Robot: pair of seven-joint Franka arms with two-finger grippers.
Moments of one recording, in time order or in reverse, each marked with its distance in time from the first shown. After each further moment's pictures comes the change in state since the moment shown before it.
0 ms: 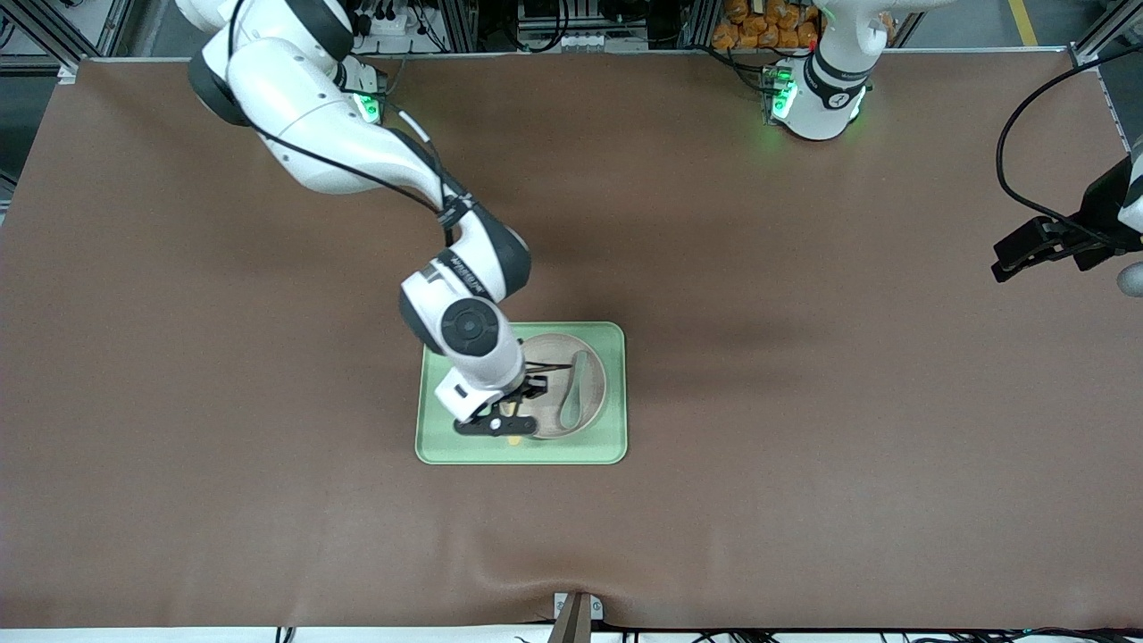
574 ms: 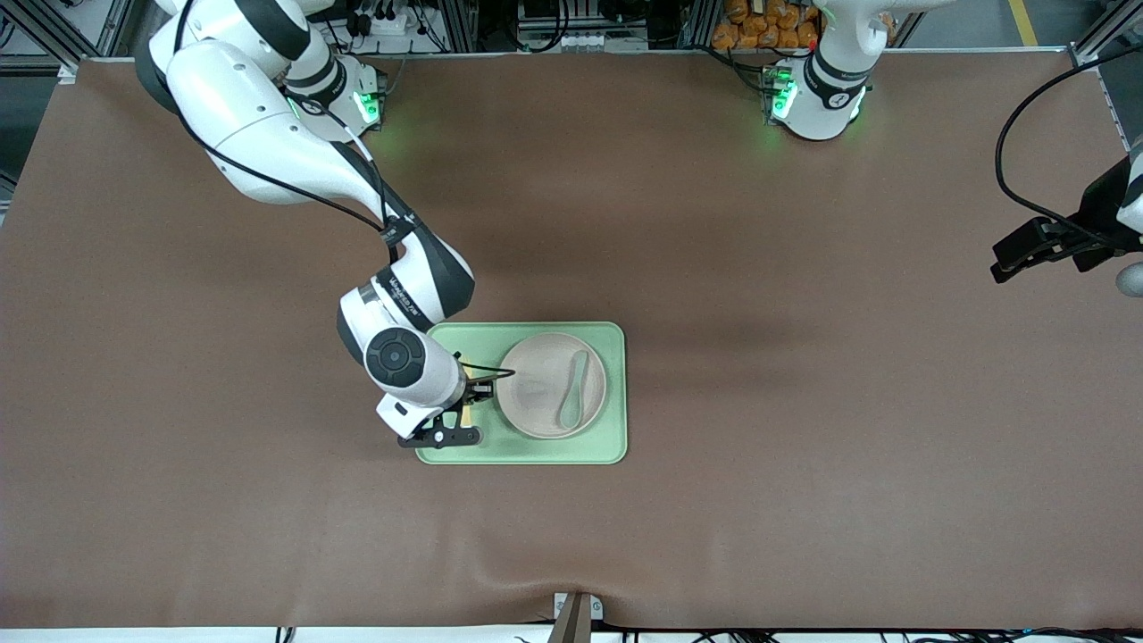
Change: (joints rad) left arm -0.002 0.000 -0.001 0.000 0.000 0.005 0.000; right arm -0.143 -0.071 0.053 -0.212 -0.005 0.073 -0.118
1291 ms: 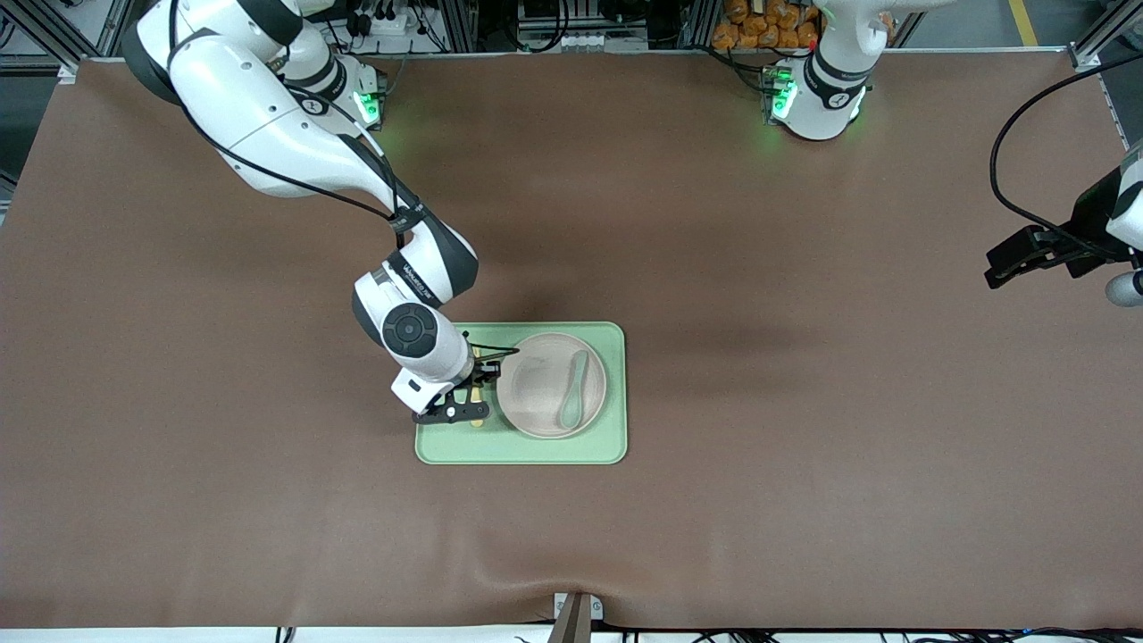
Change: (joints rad) left arm -0.001 0.015 -0.001 -0.001 0.000 0.004 0.000; right arm -0.011 -0.046 -0.001 -0.181 -0.018 0.152 0.014
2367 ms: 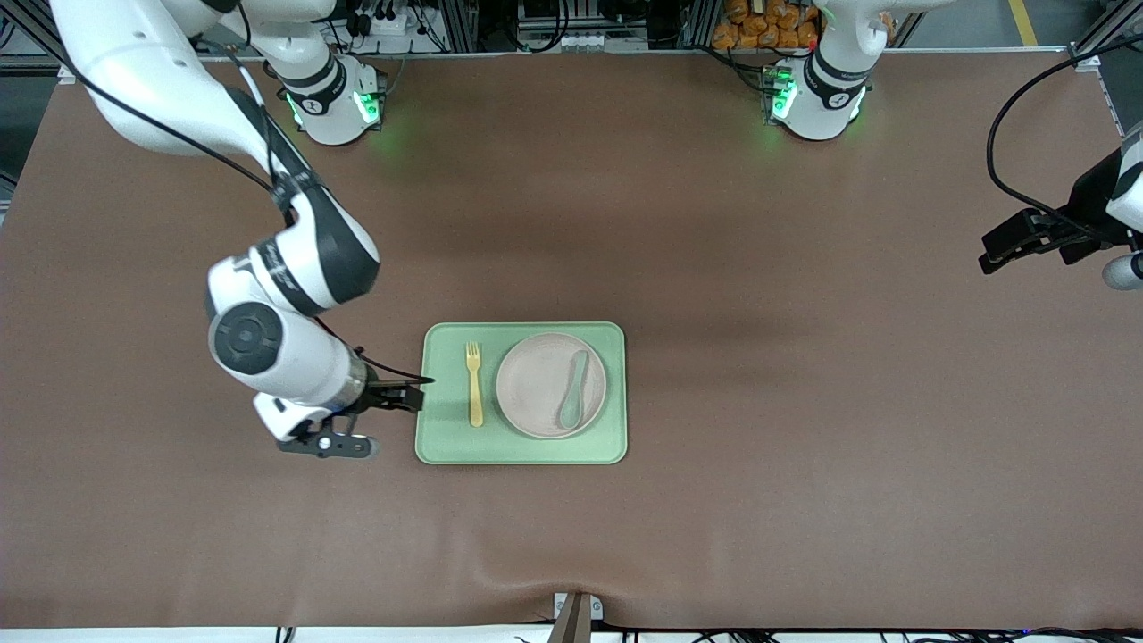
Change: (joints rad) left arm -0.001 -0.027 -0.008 0.001 -0.028 -0.045 0.004; right arm -0.240 -0.193 0.134 0.191 0.000 -0.366 0.002
